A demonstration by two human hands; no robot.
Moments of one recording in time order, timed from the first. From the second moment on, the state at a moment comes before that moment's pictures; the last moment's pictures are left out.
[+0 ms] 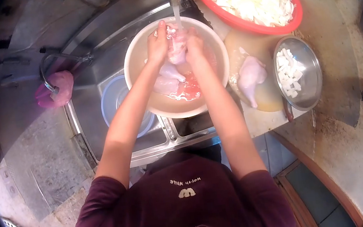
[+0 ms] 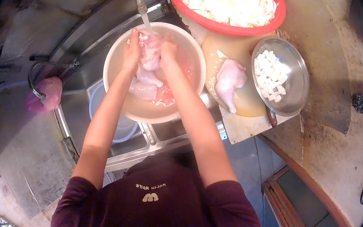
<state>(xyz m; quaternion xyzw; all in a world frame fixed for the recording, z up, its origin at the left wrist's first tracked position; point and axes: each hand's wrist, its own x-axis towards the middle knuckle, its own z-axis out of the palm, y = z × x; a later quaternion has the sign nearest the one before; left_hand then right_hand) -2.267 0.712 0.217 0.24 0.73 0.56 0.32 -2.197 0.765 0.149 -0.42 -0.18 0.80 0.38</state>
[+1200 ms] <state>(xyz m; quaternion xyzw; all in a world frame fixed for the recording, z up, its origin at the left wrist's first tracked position) -2.262 0.773 0.181 0.28 0.72 0.55 0.32 -2.101 0.714 0.152 -0.33 -0.64 0.61 0.33</state>
